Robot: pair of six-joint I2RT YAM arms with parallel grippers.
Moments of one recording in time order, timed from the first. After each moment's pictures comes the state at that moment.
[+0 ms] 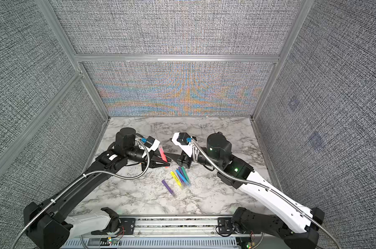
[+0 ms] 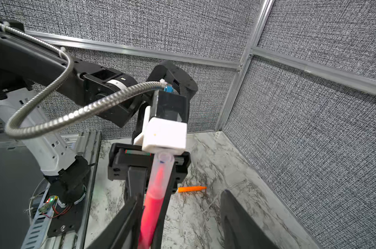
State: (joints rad) left arm -0.53 1.19 1.02 -0.25 1.20 0.28; right arm 0.89 1.10 1.19 -0.19 -0.32 -0.21
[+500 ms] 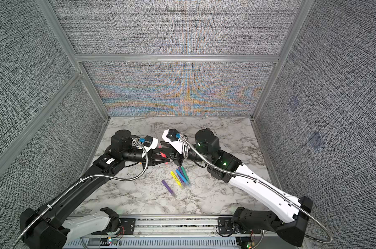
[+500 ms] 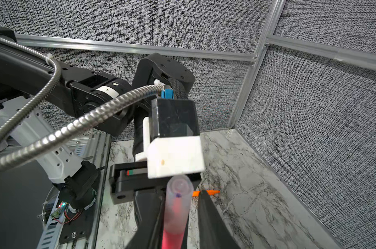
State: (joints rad) left arm -0.53 1.14 0.97 -0.14 1.06 0.22; right arm 0.91 1.21 1.25 -0.17 -0.35 -0.17
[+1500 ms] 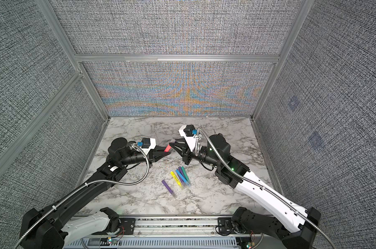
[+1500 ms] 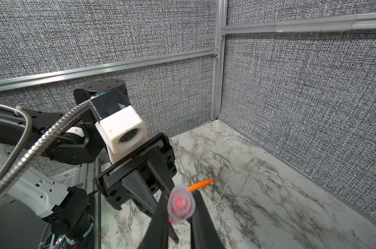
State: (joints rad) left arm -0.53 1.10 0.78 0.27 0.82 0.16; right arm 0.80 1.08 1.08 -0.05 -0.26 0.06
